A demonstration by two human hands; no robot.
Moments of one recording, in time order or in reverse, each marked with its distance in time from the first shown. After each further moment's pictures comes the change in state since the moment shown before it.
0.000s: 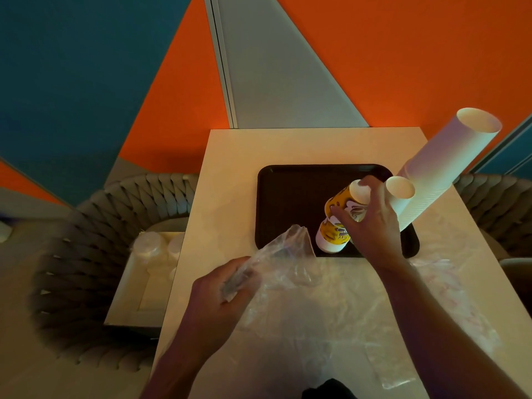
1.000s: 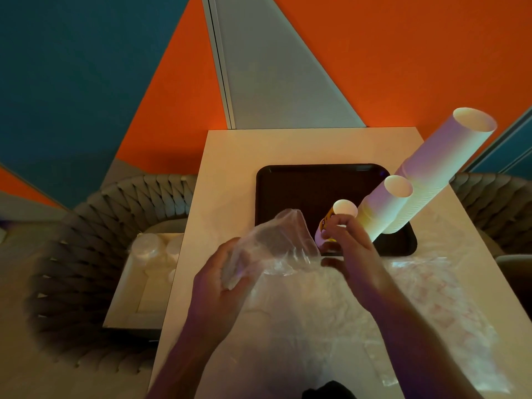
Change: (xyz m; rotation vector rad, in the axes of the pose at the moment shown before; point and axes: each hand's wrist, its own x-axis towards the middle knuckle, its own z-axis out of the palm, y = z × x) left_hand 0.012 -0.001 0.006 -0.108 0.135 0.030; right_hand -0.055 -0.059 -0.003 0.781 -0.294 0.576
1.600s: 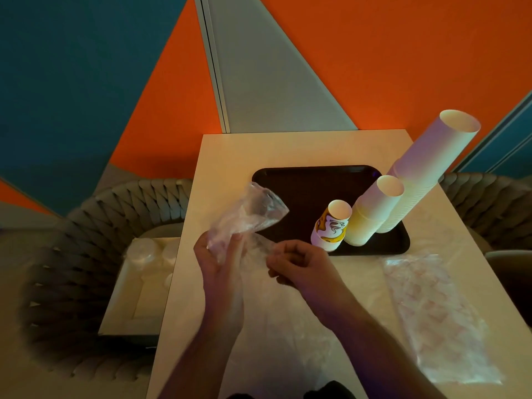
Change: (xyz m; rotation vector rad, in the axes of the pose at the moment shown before) left_hand 0.019 -0.003 0.031 -0.608 0.310 -0.242; right_hand -0.033 0.011 0.052 -0.057 -0.189 0.075
